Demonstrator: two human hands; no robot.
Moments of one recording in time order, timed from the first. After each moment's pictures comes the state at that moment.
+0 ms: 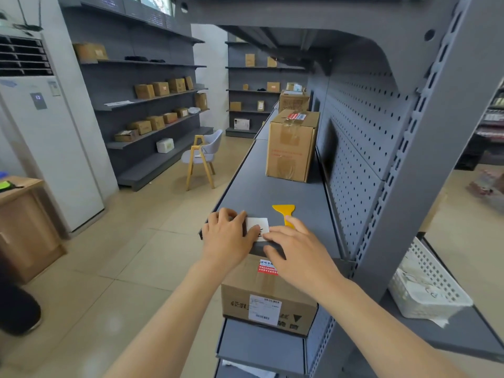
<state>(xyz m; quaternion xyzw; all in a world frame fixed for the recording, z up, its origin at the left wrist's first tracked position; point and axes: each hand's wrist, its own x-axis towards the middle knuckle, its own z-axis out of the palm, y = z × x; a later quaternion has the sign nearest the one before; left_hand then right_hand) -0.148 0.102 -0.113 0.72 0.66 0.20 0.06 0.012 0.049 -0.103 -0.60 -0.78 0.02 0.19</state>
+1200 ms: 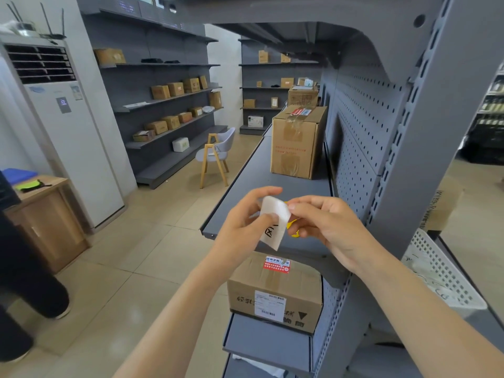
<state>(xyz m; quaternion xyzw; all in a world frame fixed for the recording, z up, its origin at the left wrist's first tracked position) -0.126 0.039 -0.058 0.65 0.41 0.48 0.43 0.053 0.038 -0.039 -0.47 -0.56 0.49 0.48</state>
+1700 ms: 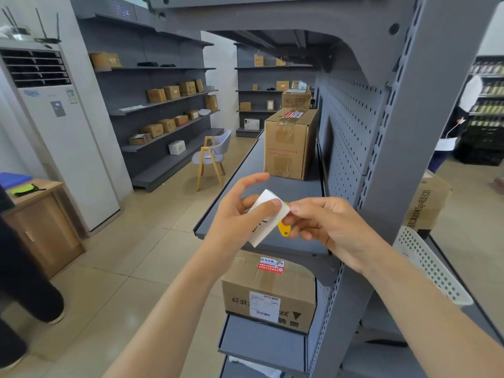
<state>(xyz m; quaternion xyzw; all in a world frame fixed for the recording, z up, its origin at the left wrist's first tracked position) -0.114 0.028 -0.035 0.60 0.40 0.52 0.46 0.071 0.021 -0.026 -0.42 -0.56 0.55 0.46</state>
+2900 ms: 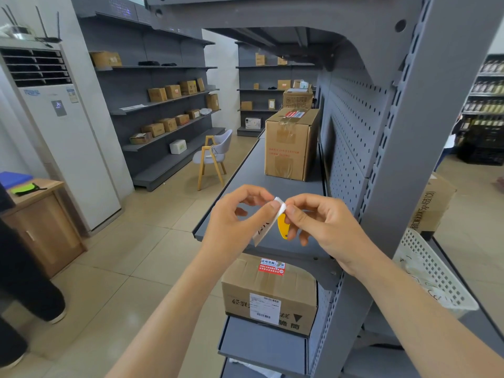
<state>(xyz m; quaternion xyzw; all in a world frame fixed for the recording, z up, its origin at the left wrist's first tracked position) -0.118 0.044 -0.049 0.67 0.42 0.53 0.30 0.067 0.035 -0.041 -0.40 -0.67 0.40 0.48</state>
